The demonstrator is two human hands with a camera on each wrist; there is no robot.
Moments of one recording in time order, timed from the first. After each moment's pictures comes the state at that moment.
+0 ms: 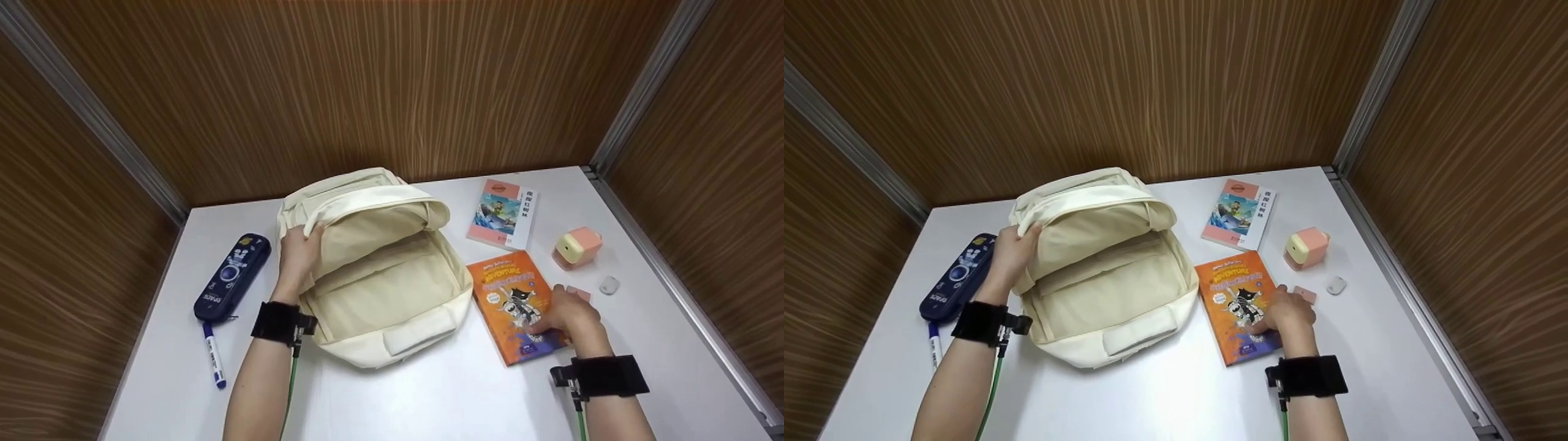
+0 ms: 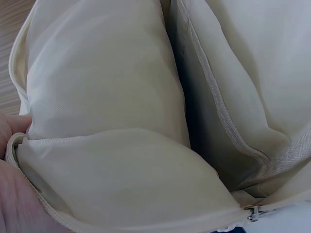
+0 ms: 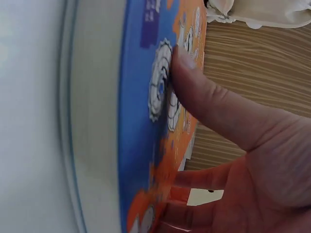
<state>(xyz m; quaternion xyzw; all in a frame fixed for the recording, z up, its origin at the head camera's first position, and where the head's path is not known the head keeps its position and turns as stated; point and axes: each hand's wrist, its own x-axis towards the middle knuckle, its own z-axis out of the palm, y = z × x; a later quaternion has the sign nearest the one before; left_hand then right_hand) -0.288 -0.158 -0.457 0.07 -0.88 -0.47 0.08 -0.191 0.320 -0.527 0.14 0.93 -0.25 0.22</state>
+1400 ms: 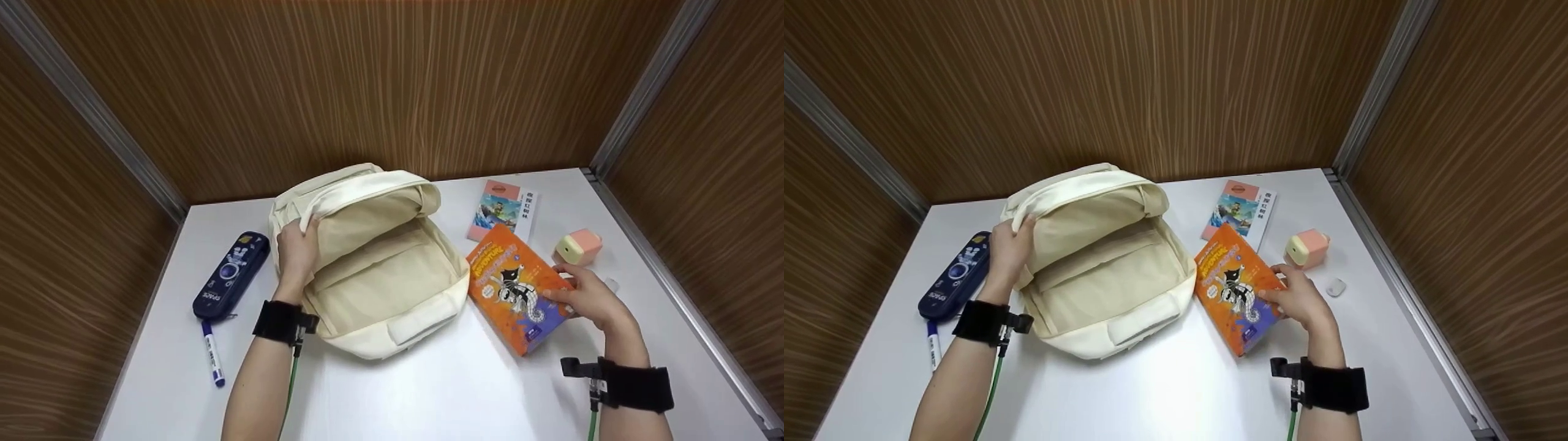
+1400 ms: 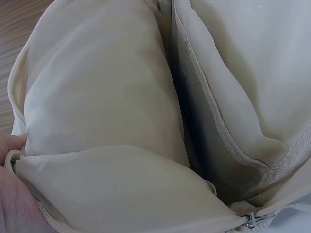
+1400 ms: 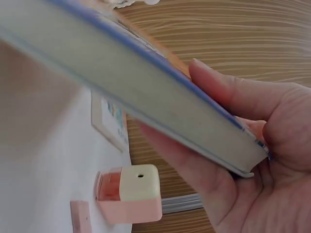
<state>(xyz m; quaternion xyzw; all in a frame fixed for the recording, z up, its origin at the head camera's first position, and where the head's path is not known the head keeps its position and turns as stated) -0.285 -0.156 -0.451 0.07 -0.87 -0.47 0.15 -0.182 0.332 -0.474 0.04 0.85 -0.50 0.14</state>
